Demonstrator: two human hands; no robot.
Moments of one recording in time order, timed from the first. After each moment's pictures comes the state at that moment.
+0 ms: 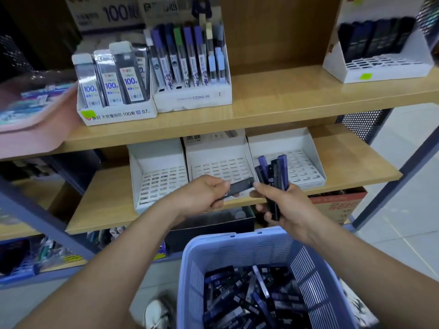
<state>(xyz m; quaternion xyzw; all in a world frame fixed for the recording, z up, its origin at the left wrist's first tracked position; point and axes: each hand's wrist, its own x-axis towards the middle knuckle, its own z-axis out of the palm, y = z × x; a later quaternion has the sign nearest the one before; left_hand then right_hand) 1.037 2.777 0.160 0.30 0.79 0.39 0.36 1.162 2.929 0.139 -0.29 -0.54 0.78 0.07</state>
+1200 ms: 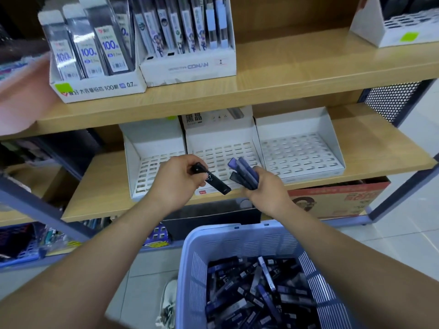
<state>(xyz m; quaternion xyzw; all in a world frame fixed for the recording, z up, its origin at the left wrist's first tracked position) 1.007 2.765 0.129 0.23 0.87 0.41 0.12 1.091 2.946 0.051 -0.23 -0.88 0.40 0.07</state>
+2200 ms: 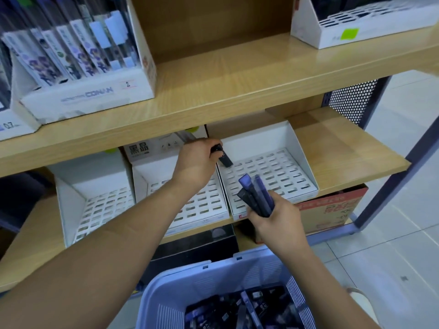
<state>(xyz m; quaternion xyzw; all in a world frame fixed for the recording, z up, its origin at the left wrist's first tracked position) 0.963 2.941 0.106 0.41 0.88 0.24 -0.08 1.137 3.011 0.022 -0.32 -0.80 0.46 0.22</state>
